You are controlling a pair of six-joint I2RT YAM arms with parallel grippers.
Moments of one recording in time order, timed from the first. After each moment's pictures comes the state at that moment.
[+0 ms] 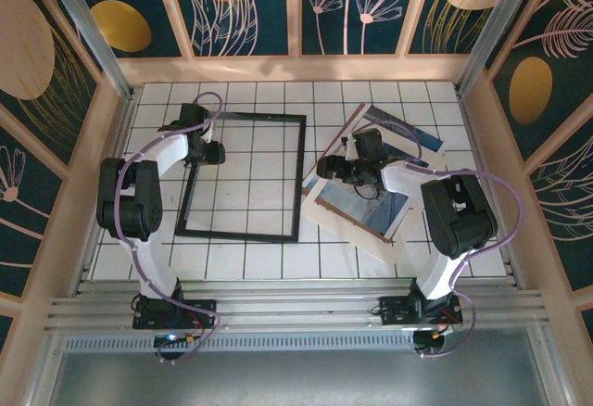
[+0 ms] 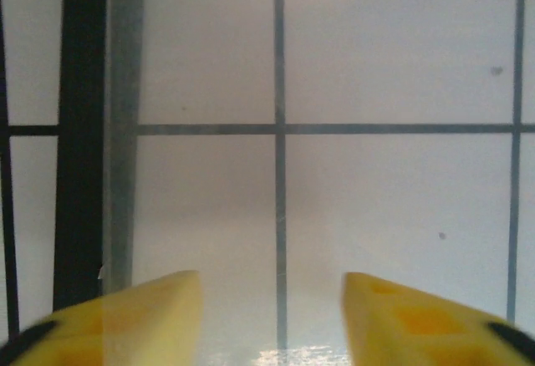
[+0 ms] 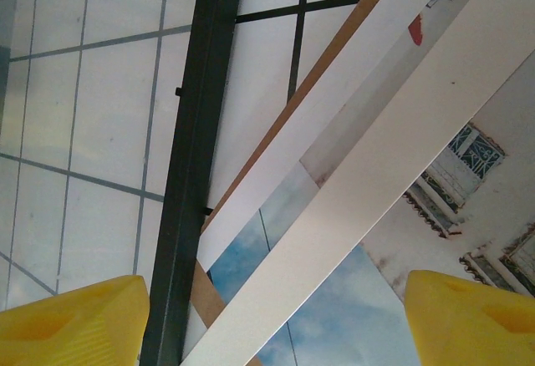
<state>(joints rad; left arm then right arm) -0.10 1.91 1.31 -0.53 0.07 -0.15 0.40 1.74 0.95 -0.07 -0.38 0.49</state>
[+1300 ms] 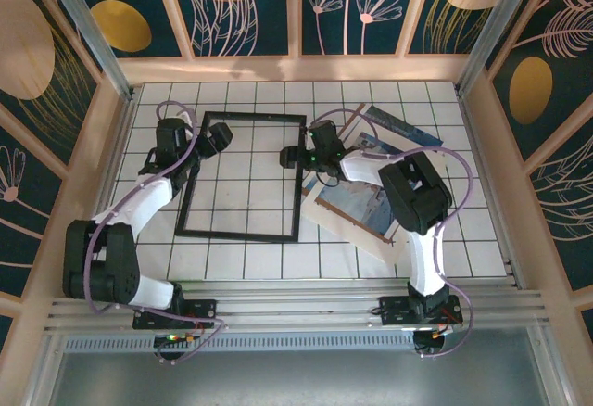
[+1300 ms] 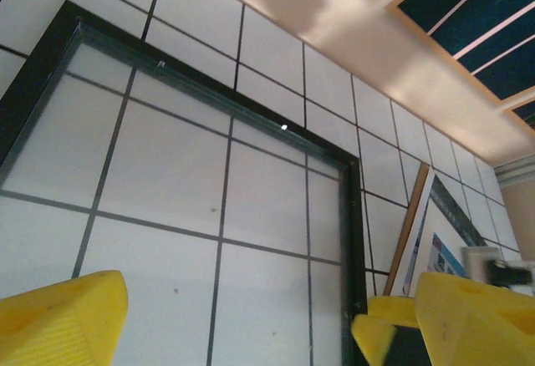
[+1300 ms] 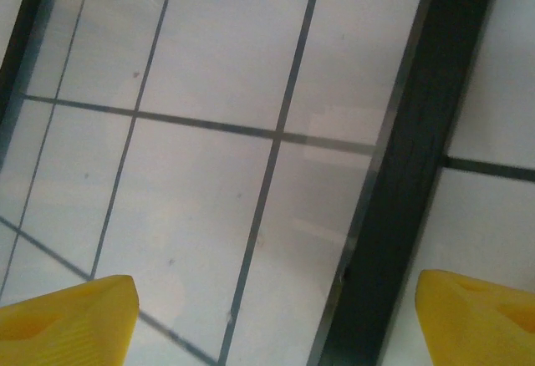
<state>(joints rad) -0.12 1.42 0.86 0.07 0.26 -0.64 0.58 2.07 1.28 0.04 -0.23 0.52</state>
